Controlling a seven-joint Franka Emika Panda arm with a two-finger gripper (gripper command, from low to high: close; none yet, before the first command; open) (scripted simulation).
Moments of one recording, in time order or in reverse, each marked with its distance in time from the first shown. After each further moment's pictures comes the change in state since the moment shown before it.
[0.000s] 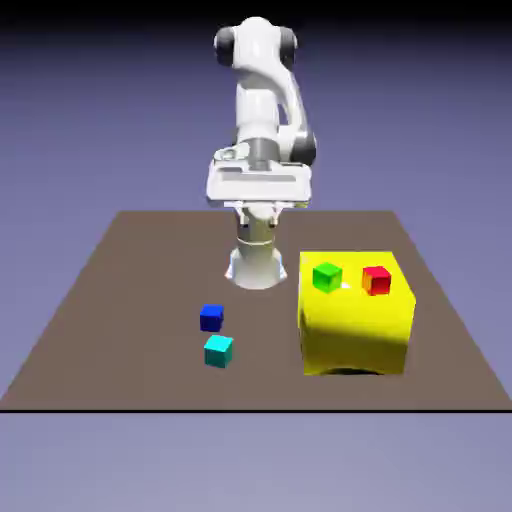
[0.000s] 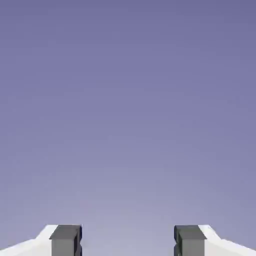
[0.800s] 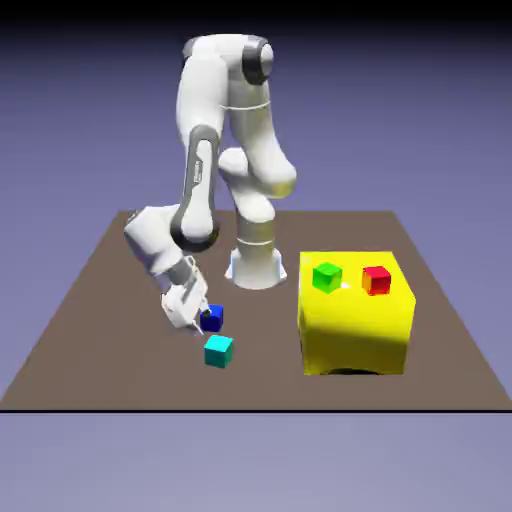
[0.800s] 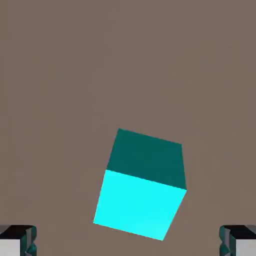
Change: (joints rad) arm -0.870 0.763 0.369 0.222 0.906 -0.622 0.541
